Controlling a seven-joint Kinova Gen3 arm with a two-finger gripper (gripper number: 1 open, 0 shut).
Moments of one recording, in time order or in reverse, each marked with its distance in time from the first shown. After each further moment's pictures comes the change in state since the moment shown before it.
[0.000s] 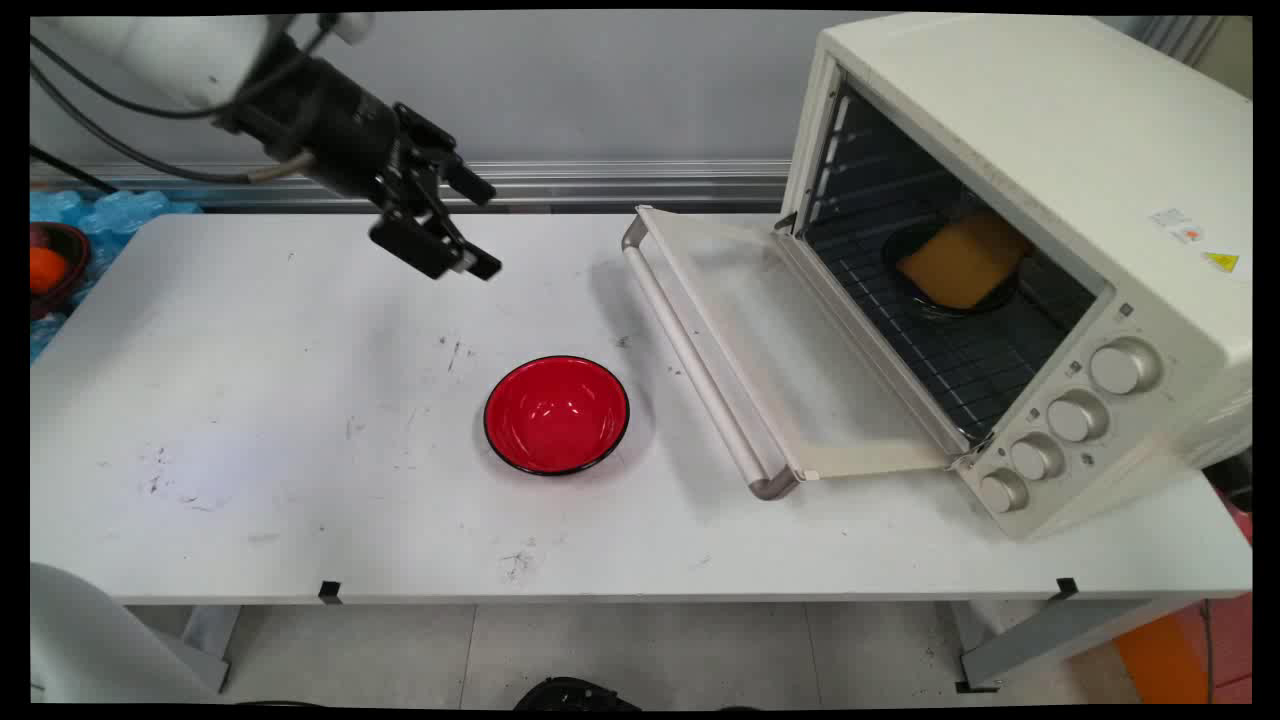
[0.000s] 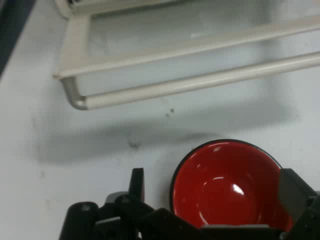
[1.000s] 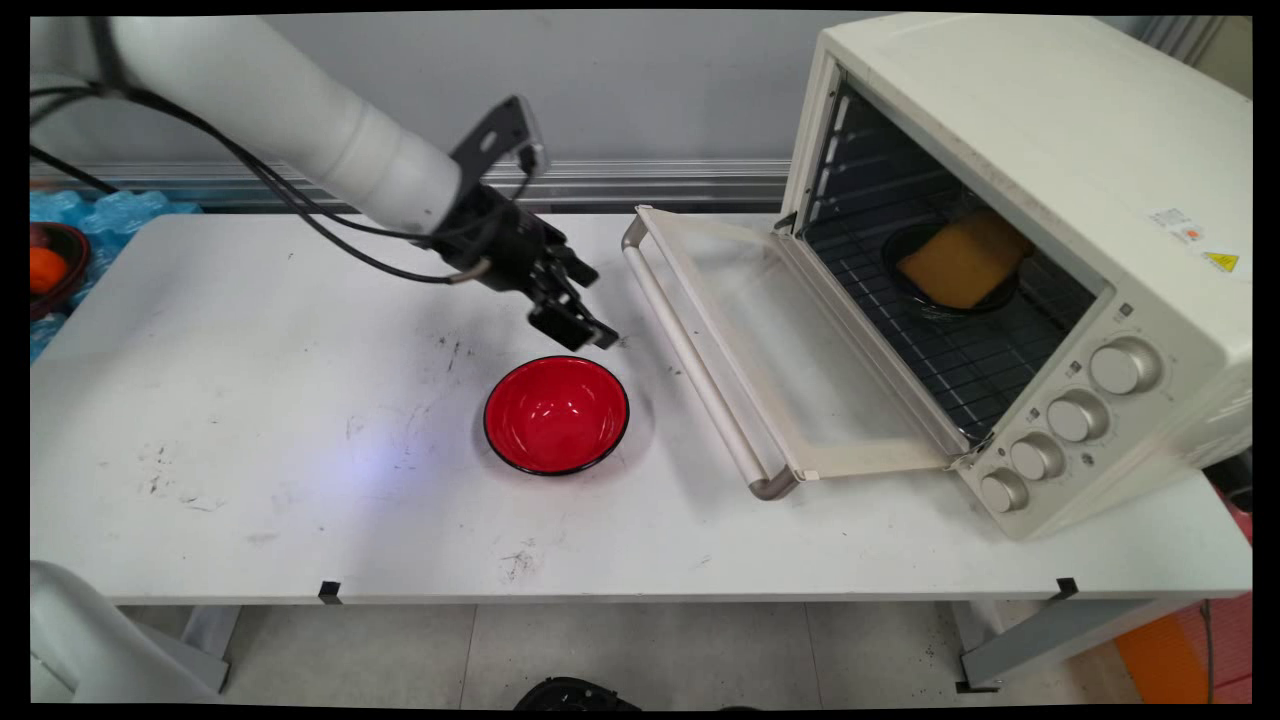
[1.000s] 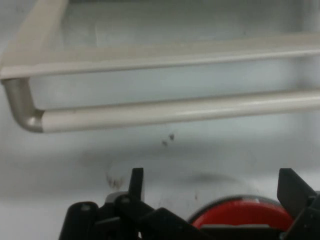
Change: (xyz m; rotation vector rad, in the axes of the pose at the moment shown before) arm -0.002 -0.003 0.145 -0.018 0.011 -0.110
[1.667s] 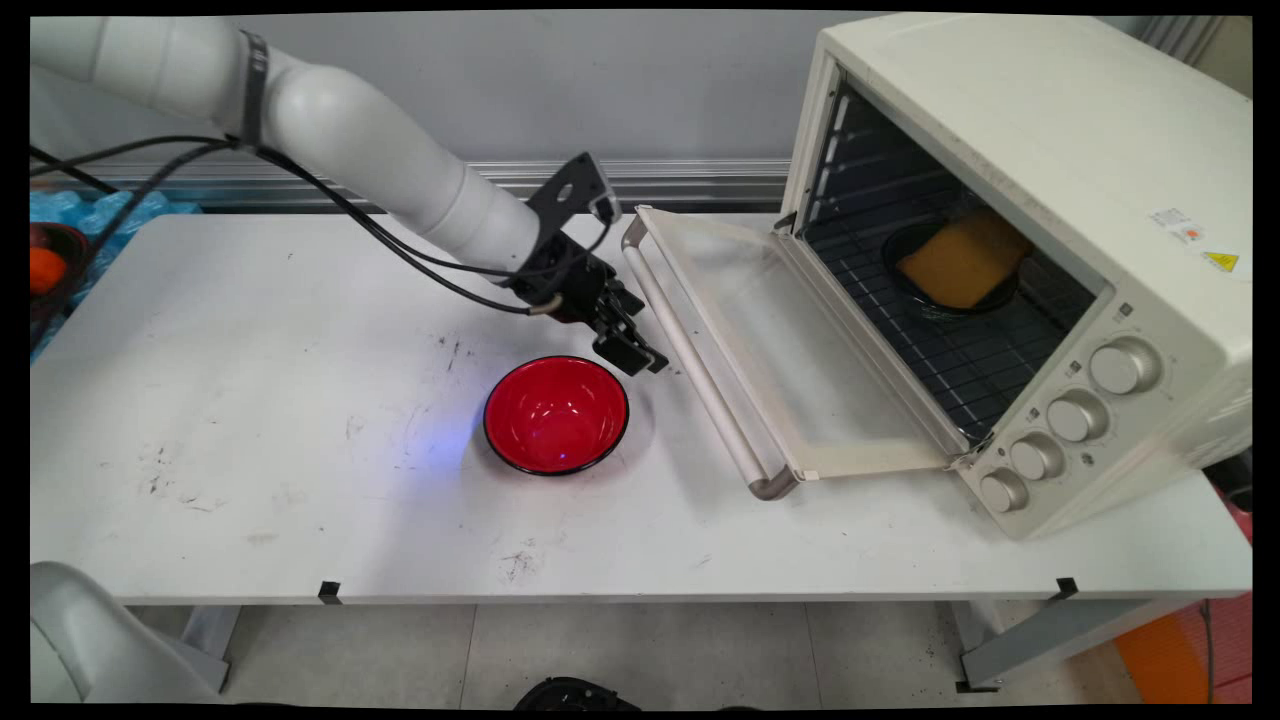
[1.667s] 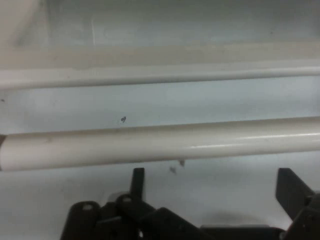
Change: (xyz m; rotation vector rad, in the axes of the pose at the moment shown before) arm 0.004 -0.006 0.078 -0.002 -0.010 -0.027
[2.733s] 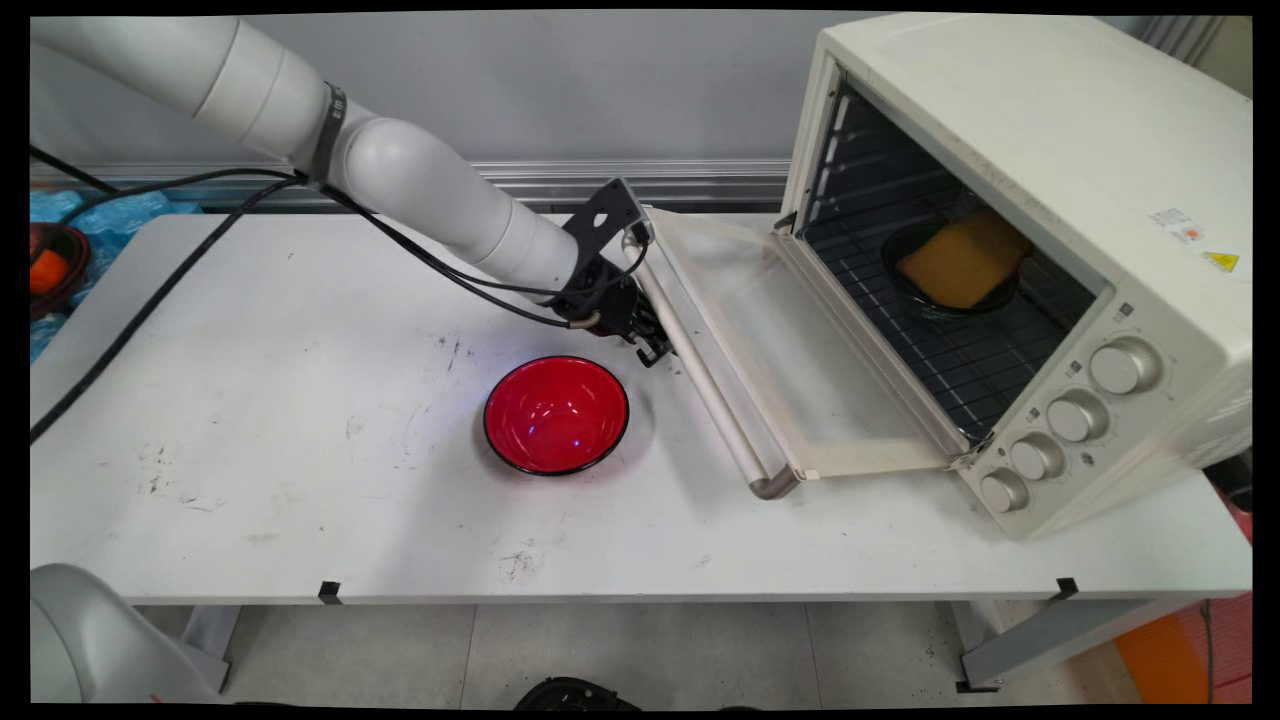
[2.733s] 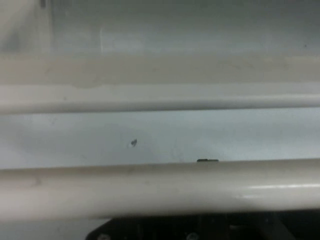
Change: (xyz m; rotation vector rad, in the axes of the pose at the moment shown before) arm 0.000 -0.006 0.050 0.021 0.035 -0.022
